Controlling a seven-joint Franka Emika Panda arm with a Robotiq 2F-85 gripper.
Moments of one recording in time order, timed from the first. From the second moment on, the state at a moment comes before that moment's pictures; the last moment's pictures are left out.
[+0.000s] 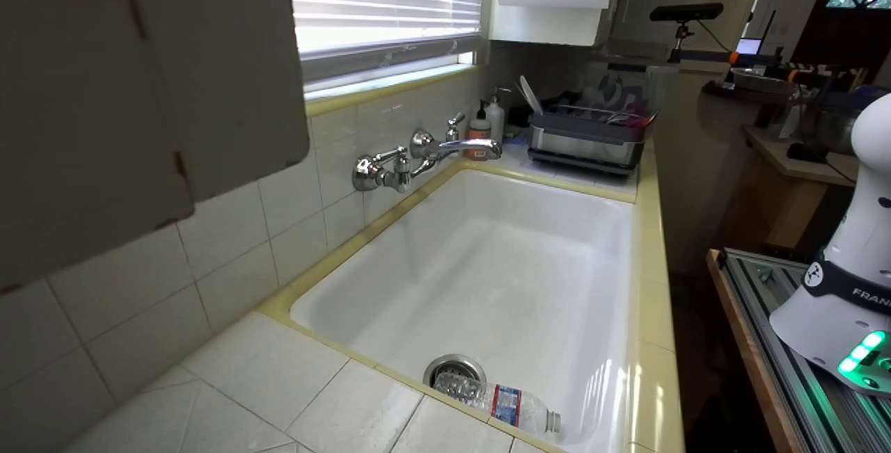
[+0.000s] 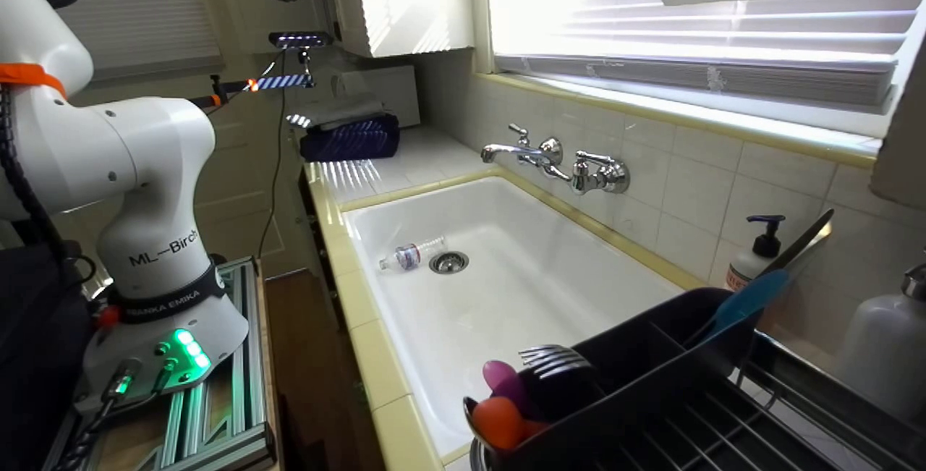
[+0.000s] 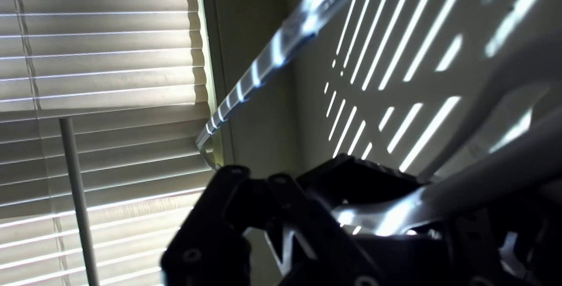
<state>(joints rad) 2.20 0.64 -1.82 -1.78 0.35 2.93 0.37</state>
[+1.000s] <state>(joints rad) 2.23 0.70 -1.92 -1.82 0.35 2.82 0.37</state>
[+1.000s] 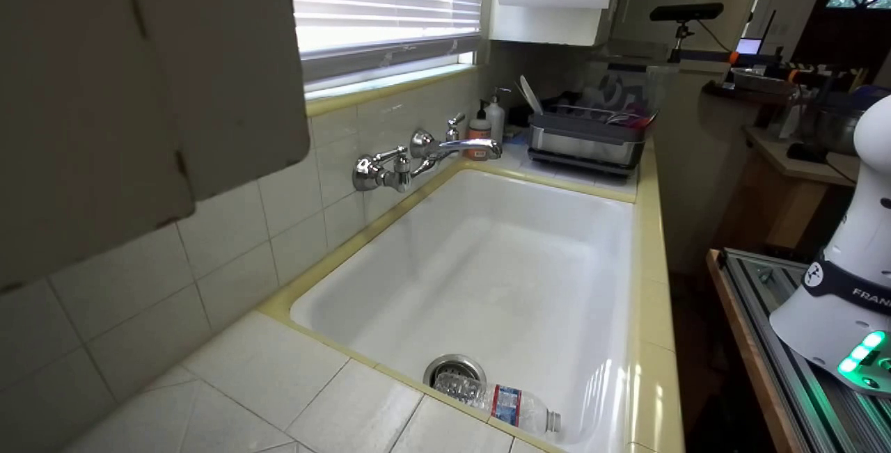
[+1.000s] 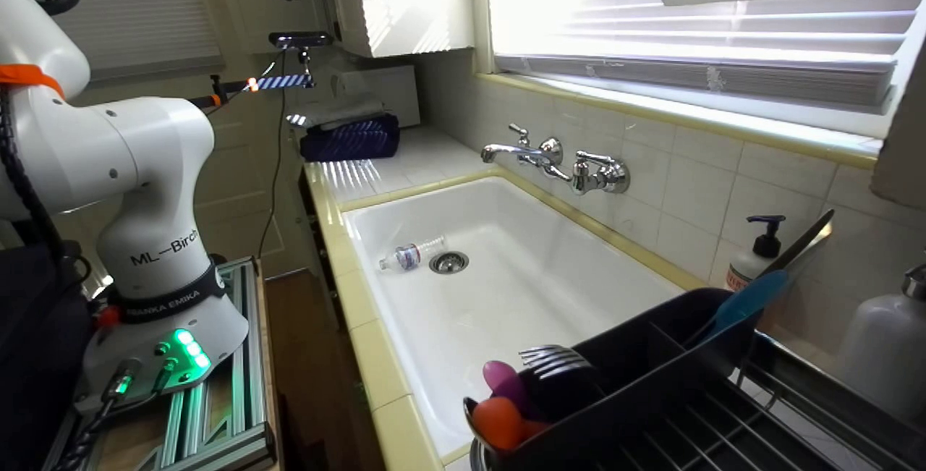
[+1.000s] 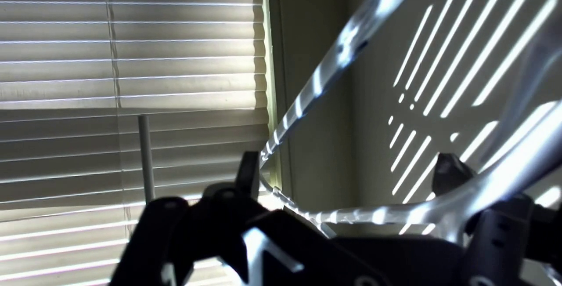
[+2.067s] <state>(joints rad) 2.35 0.68 -2.01 -1.84 0.35 2.60 0.34</state>
